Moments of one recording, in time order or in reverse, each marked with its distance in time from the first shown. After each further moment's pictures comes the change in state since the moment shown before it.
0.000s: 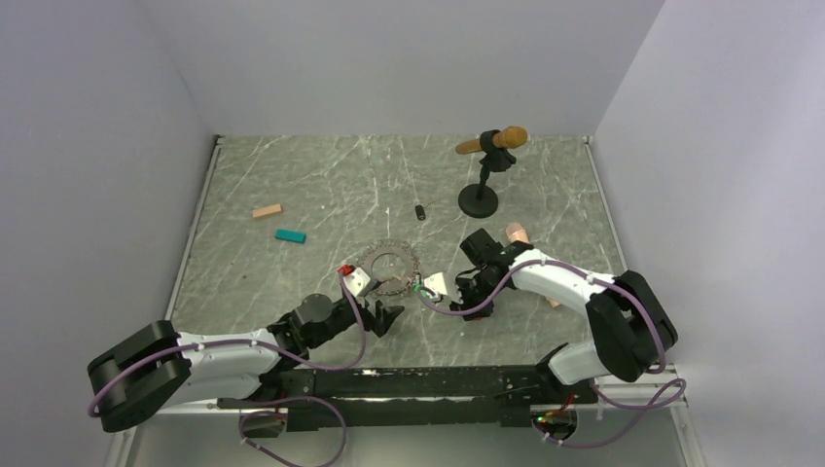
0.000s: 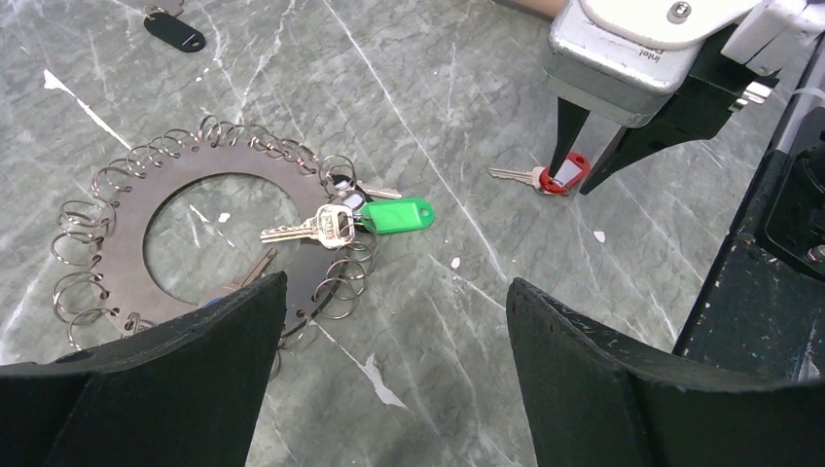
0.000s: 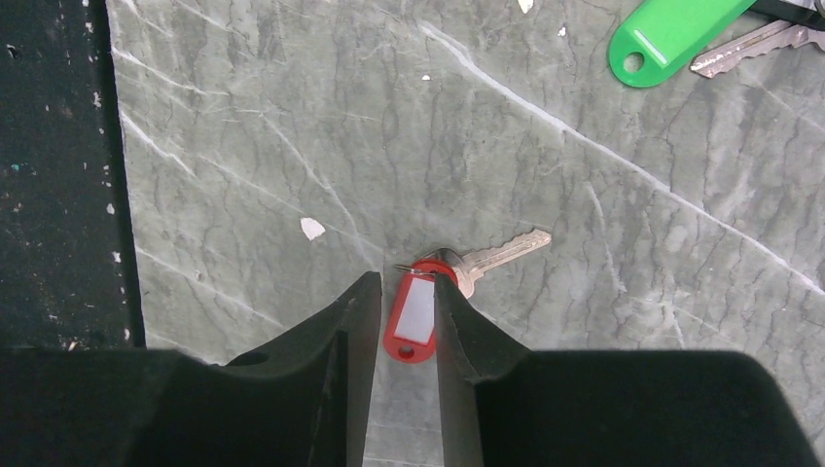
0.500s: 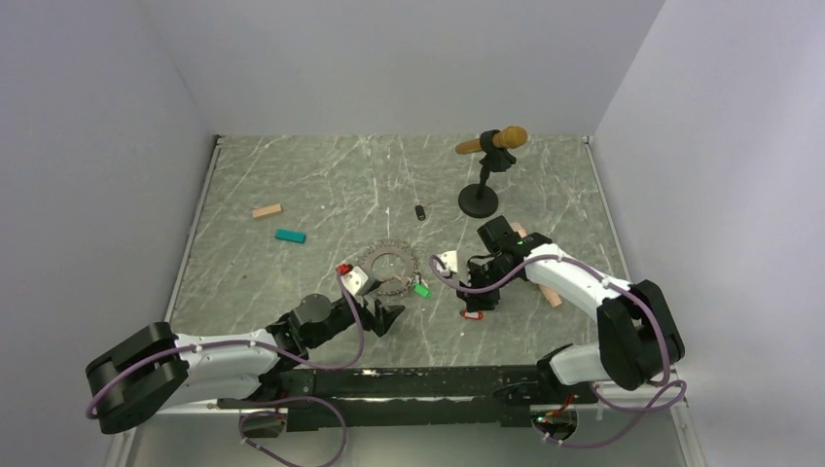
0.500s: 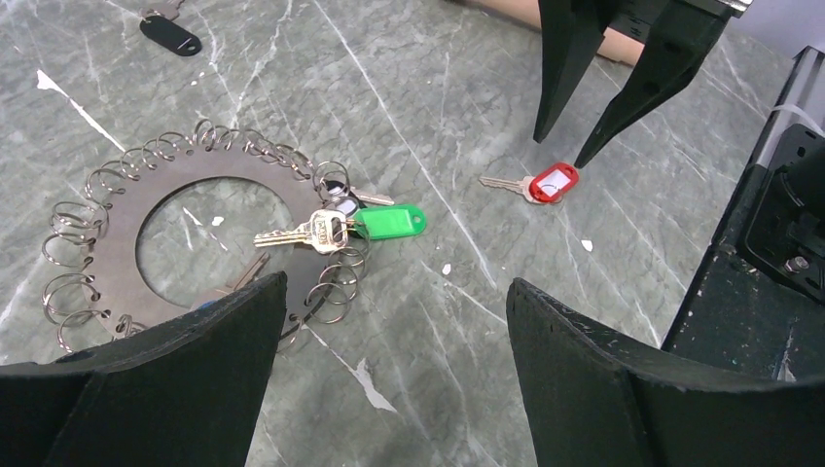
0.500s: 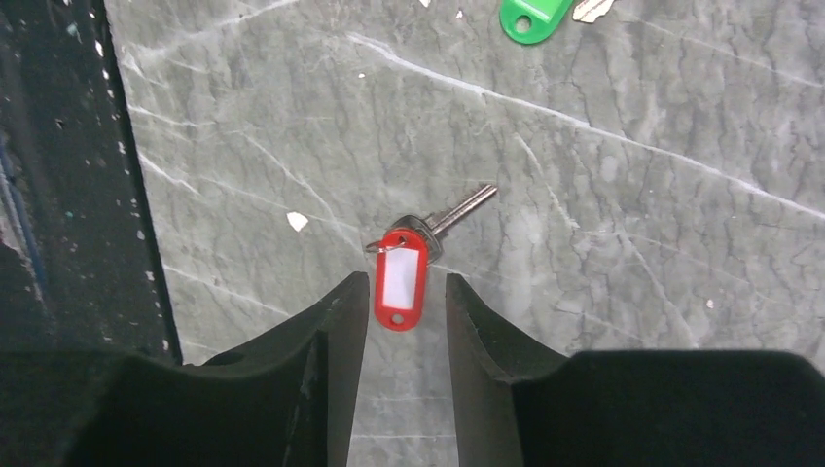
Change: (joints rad) left arm 0.000 -0.014 0.000 0.002 0.002 -0.027; right arm -0.128 -0.049 0.030 -0.026 -0.086 0.092
